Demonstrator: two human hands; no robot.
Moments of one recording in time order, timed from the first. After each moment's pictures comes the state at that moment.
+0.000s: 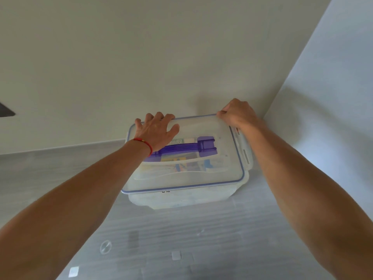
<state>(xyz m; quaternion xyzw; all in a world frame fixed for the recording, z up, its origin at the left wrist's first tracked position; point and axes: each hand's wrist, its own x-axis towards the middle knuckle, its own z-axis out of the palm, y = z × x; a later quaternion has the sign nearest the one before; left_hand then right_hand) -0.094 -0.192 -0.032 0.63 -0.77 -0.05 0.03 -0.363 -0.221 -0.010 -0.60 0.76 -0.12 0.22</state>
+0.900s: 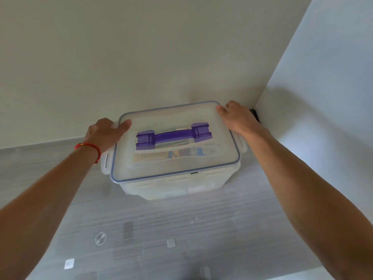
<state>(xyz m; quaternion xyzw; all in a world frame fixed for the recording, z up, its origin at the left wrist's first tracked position) -0.001 -0.166 -0.021 0.79 -0.56 -0.22 0.09 -0.378 -0.176 -0.029 -0.59 0.76 -0.16 0.24</state>
